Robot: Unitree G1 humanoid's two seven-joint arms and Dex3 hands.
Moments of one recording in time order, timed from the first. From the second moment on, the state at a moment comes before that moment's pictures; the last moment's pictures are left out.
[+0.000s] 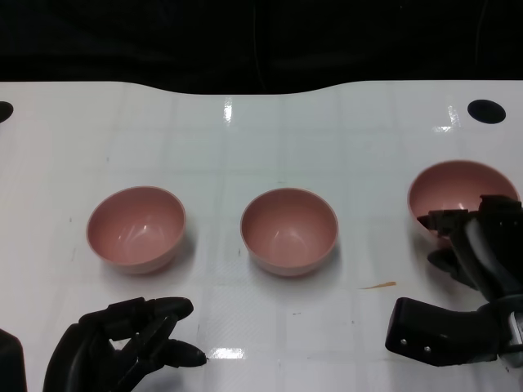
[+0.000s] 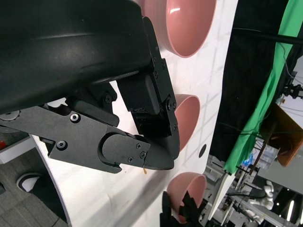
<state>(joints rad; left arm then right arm) 0.22 0.01 0.12 -0.01 -0.40 0.15 -0.39 -0.28 -0.33 0.36 0.40 -0.91 0.06 -0.56</state>
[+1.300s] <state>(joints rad) 0.22 0.01 0.13 -0.02 -0.40 0.17 -0.39 -0.36 -0.29 0.32 -0.05 -0.74 0.05 0.00</state>
